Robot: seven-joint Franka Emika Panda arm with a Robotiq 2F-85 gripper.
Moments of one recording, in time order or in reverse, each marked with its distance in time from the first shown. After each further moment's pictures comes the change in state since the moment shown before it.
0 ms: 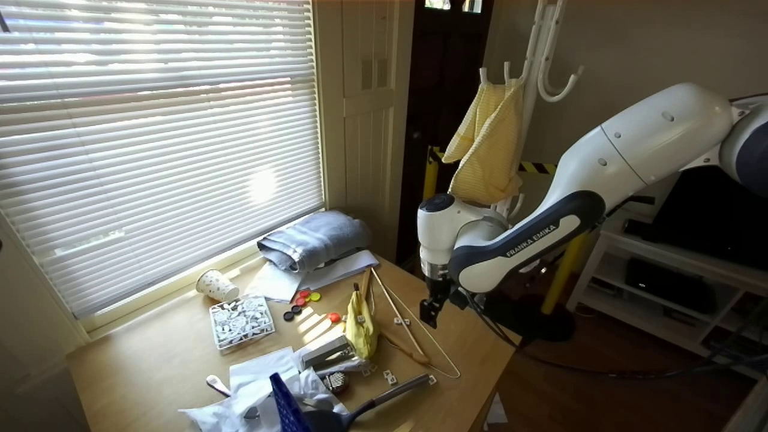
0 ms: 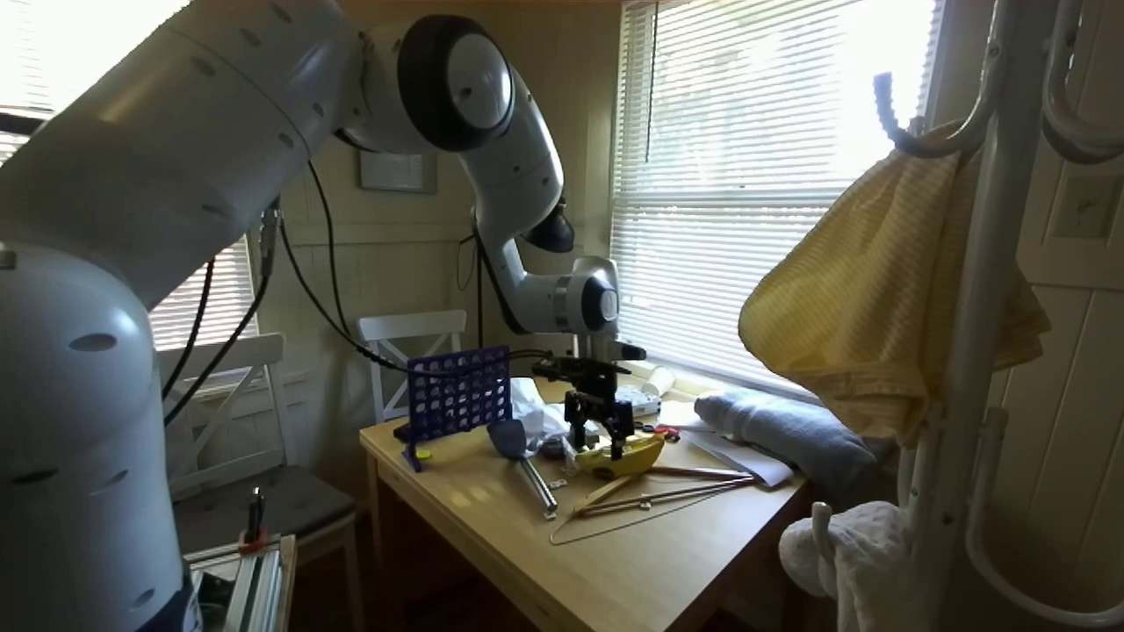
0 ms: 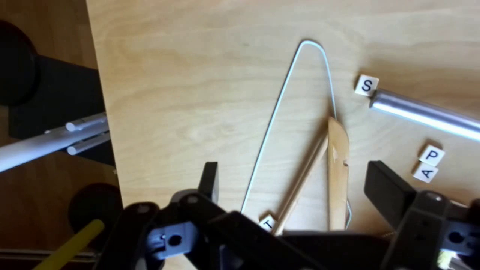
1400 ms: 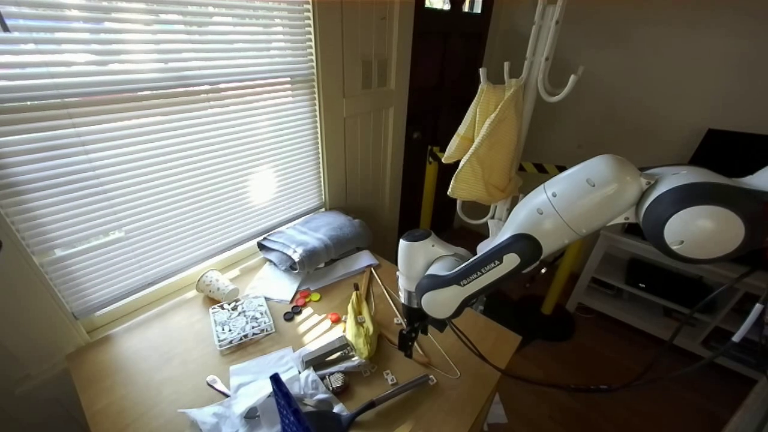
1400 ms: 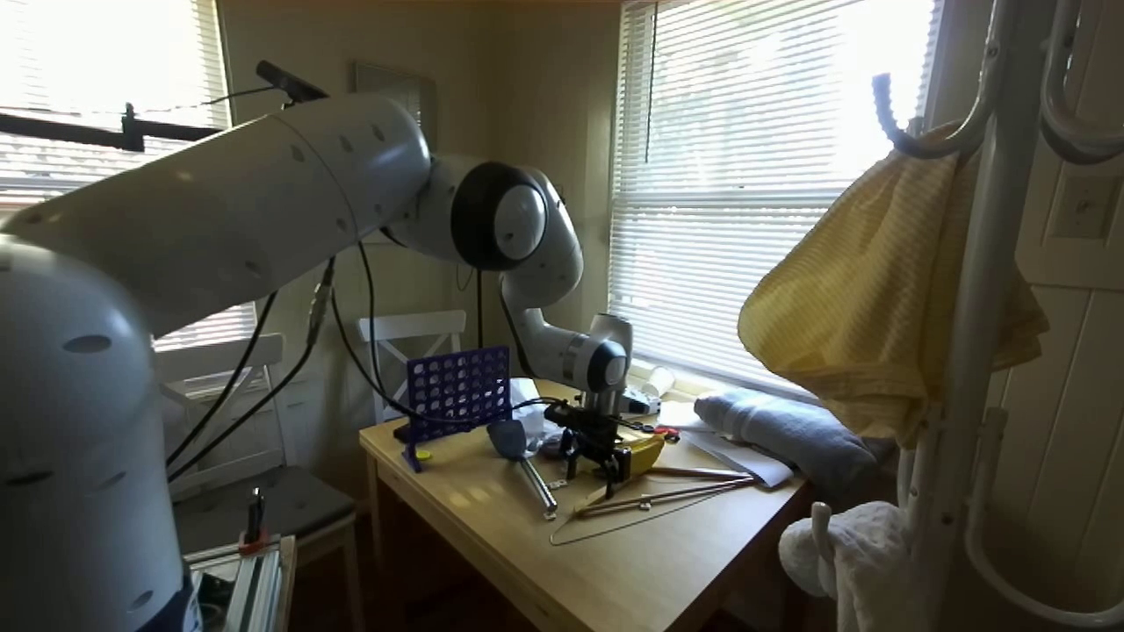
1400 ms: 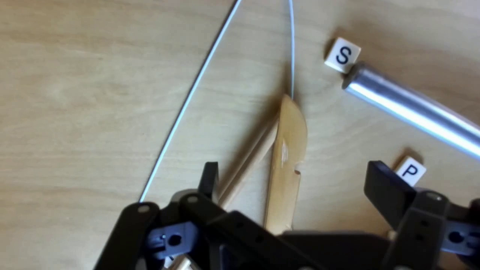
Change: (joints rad) arm -0.015 0.352 0.044 0.334 0.153 0.028 -0.321
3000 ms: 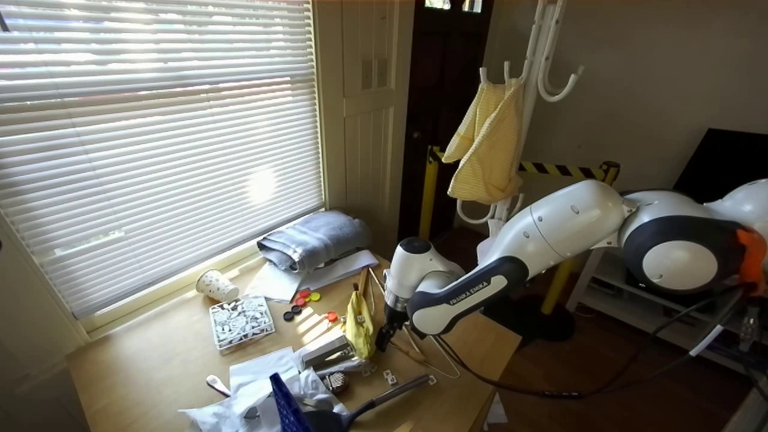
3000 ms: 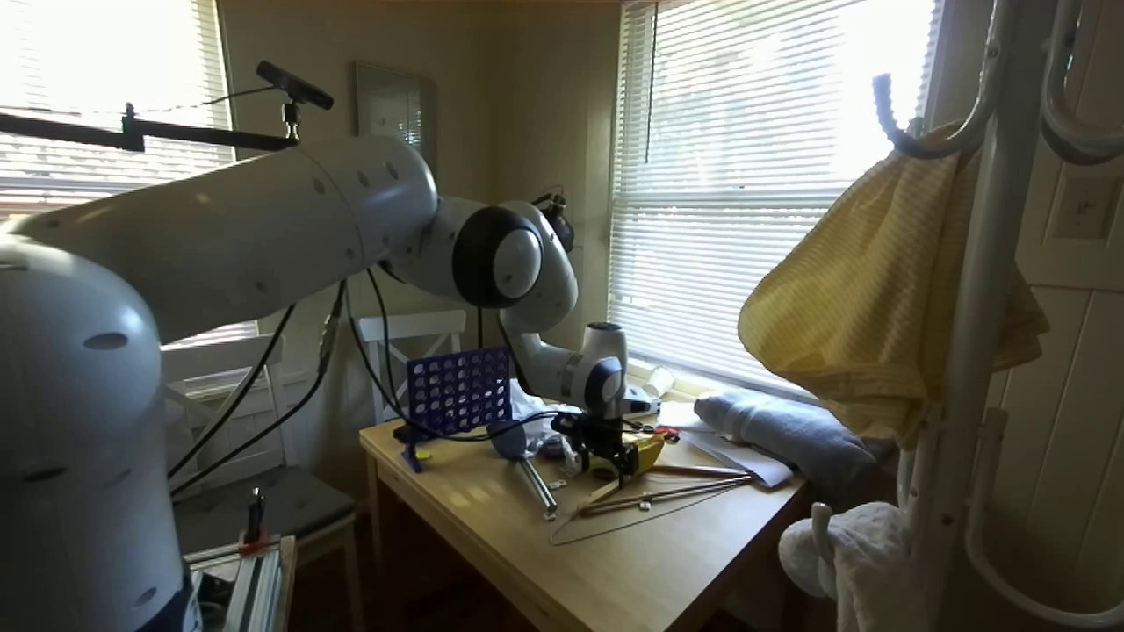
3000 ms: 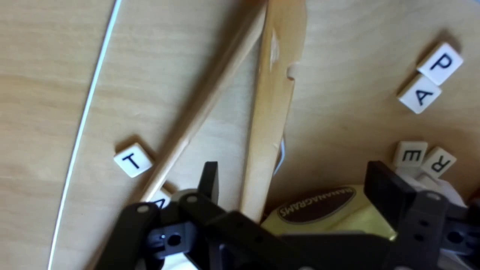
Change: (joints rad) arm 0.050 0.130 -0.035 0.148 0.000 0.225 0.003
